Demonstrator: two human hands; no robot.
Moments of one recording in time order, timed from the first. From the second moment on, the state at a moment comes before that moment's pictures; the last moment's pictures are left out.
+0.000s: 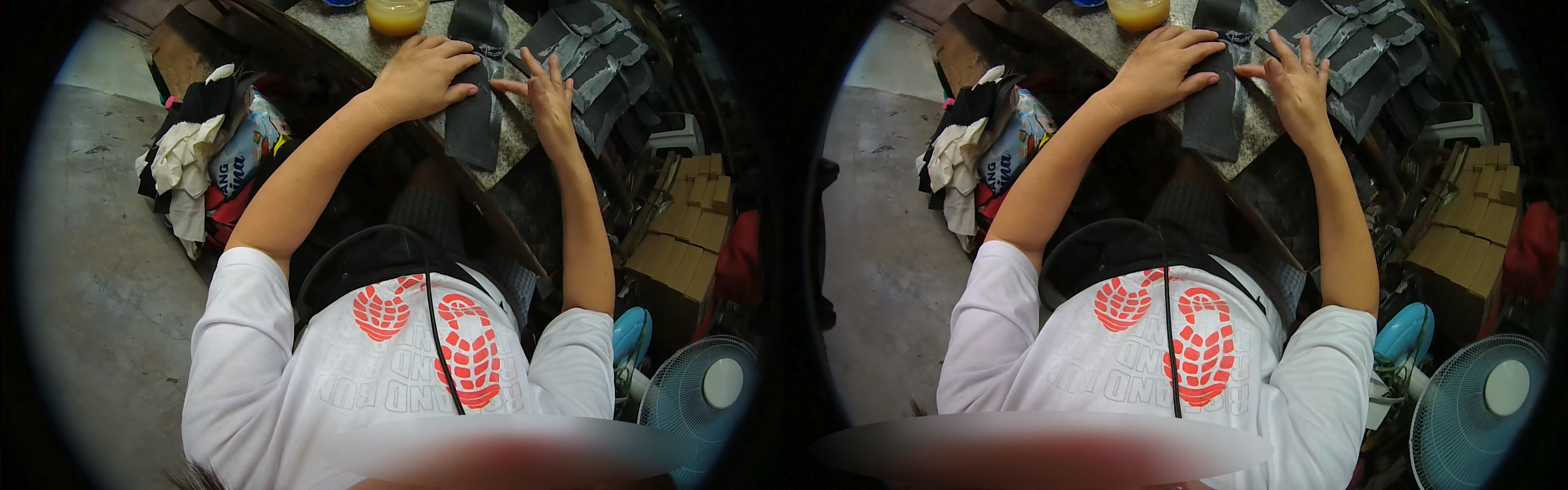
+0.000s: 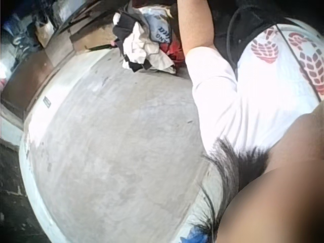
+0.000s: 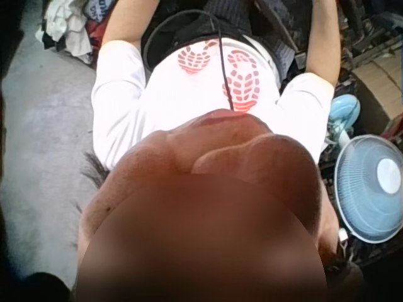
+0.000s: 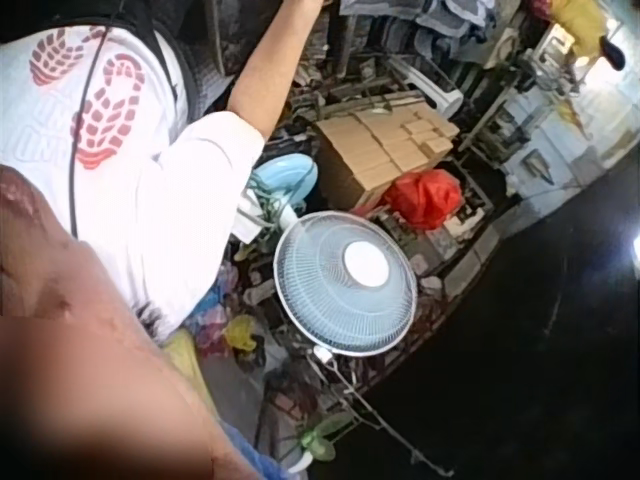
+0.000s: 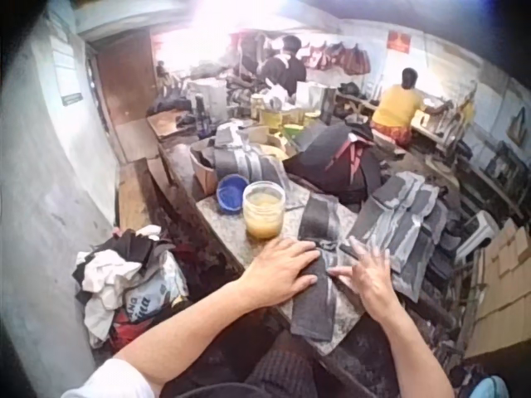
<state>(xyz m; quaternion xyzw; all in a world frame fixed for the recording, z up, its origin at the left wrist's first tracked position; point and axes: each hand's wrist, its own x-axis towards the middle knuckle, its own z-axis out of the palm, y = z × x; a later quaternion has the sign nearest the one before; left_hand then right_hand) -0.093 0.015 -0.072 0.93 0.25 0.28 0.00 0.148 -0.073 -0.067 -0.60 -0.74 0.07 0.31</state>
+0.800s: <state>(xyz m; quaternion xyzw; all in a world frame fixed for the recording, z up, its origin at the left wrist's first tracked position) -0.075 -0.013 -0.075 0.91 0.28 0.30 0.05 0.090 -0.199 -0.048 -0.68 -0.70 -0.06 0.20</state>
